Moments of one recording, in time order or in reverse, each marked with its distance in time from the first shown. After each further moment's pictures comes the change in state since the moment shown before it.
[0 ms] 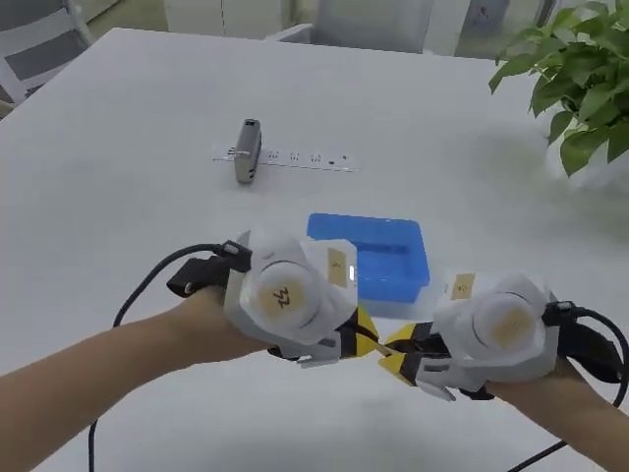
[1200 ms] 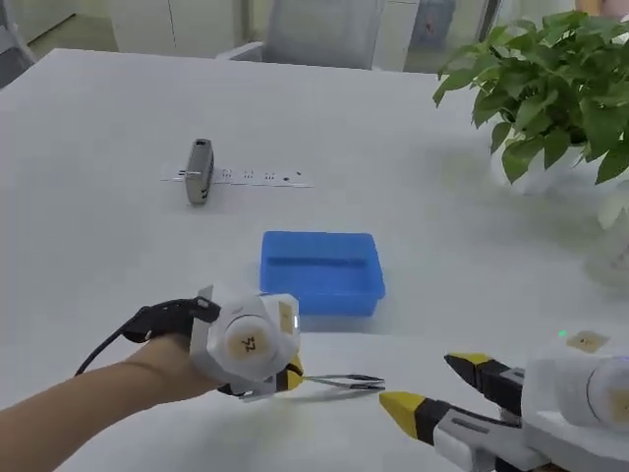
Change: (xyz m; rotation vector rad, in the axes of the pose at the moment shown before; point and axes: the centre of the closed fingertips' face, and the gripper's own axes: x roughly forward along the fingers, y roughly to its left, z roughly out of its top) left arm 0.034 0.005 -0.081 -0.049 0.185 -0.019; right arm -0.093 0.001 -0.017 0.536 -0.255 -0.344
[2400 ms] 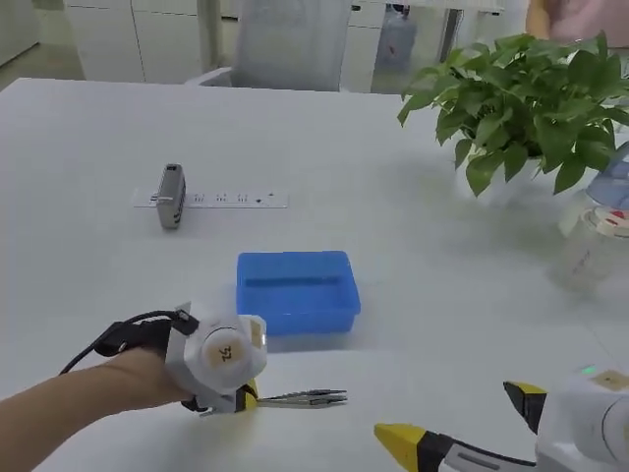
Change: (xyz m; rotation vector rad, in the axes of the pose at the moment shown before) left arm 0.007 0.006 -0.038 -0.012 0.137 -0.070; right arm -0.023 -0.028 -0.013 0.147 -0.049 -0.165
